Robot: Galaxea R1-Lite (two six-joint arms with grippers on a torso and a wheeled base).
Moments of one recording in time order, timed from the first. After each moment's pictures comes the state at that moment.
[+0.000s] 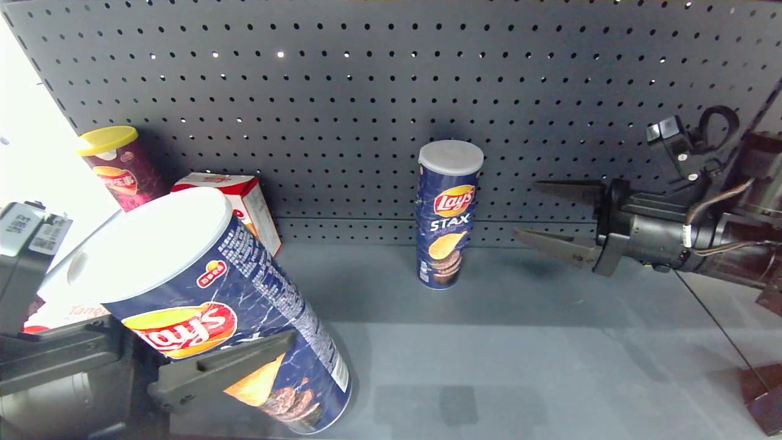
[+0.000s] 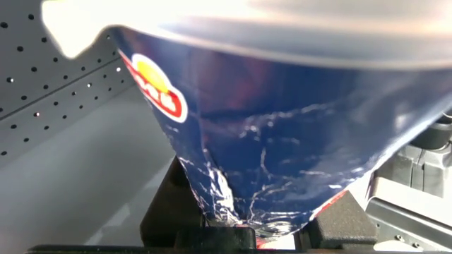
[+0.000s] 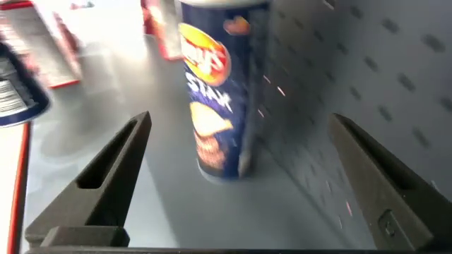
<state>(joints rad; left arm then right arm) -0.48 1.14 -0.44 -0.66 -0.54 0.06 0.31 1.60 -0.85 -0.78 0.75 -0.19</state>
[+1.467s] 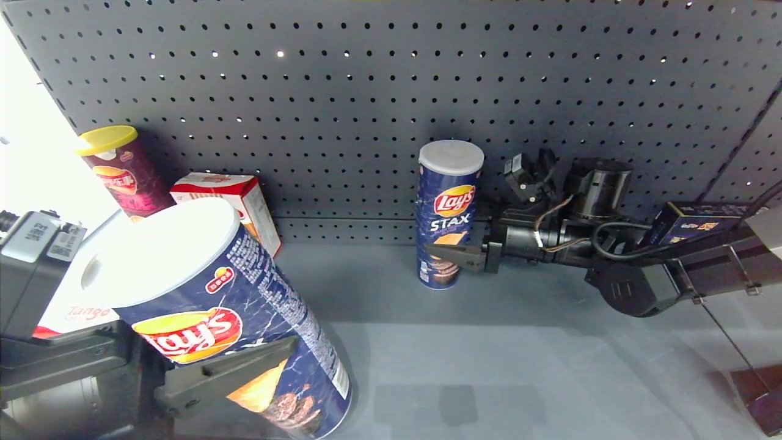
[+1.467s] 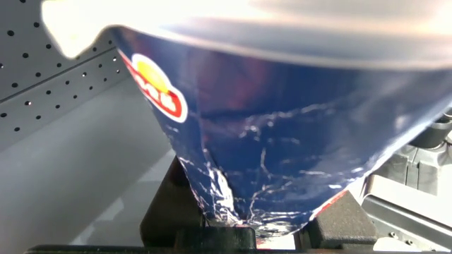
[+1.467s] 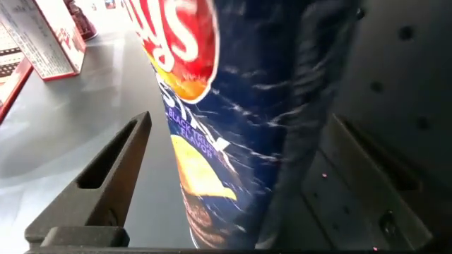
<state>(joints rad) -0.48 1.14 -0.43 -0.66 -0.55 0.04 0.44 2.00 -1.17 -0.84 0.82 -0.19</state>
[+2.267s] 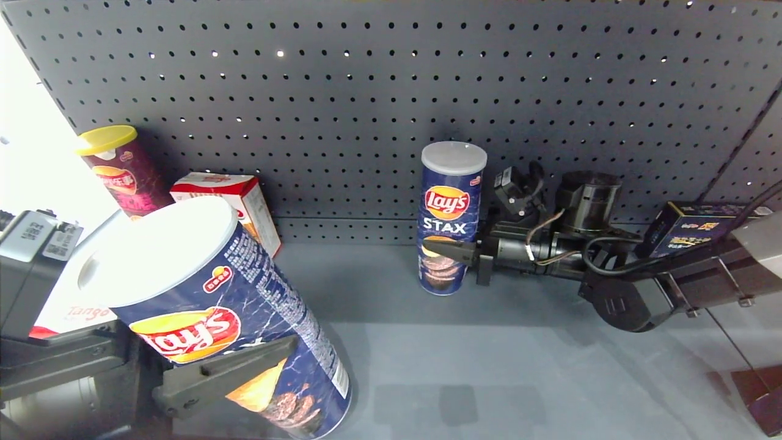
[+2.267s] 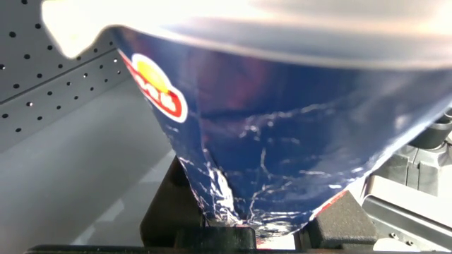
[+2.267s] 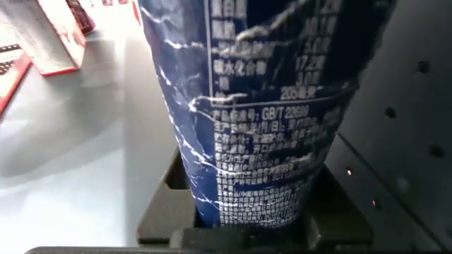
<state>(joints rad) -0.48 1.14 -0.43 -0.66 -0.55 0.04 0.48 1.99 -1.10 -0.89 0.77 -0.19</state>
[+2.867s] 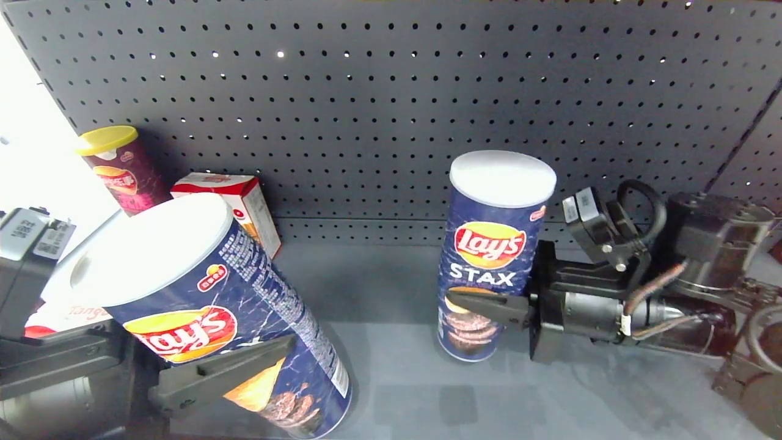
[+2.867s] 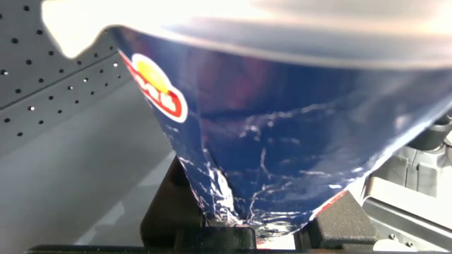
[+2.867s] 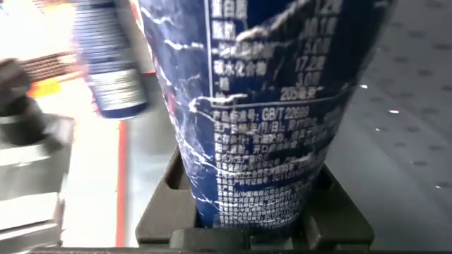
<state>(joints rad) -0.48 1.14 -0.43 -0.66 -0.55 0.04 0.64 1.62 -0.68 -0.93 0.62 -0.19</state>
